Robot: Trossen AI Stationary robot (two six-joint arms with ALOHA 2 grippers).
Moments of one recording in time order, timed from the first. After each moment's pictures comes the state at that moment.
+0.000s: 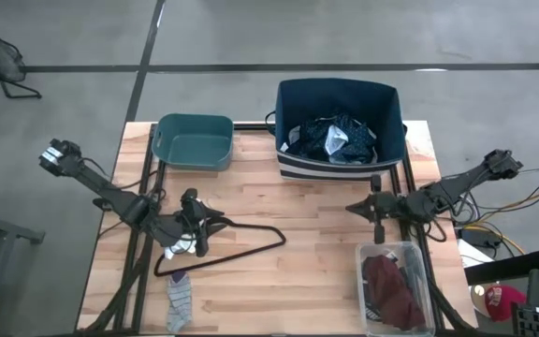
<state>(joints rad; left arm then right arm) -0.56 0.95 0.63 -0.25 -0.71 -0.58 0.45 0.43 0.28 -0.10 0.49 0.15</state>
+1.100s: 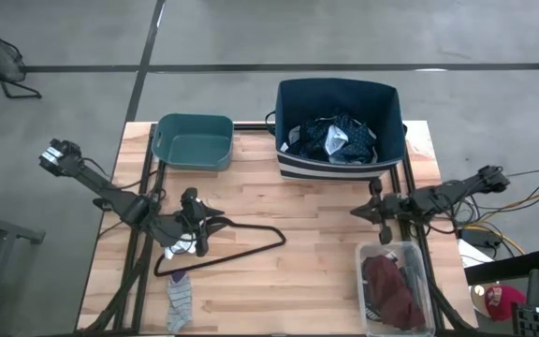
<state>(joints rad) -0.56 0.95 0.63 -0.25 -0.72 -0.53 0.37 0.09 0.05 -0.05 0.31 0.09</state>
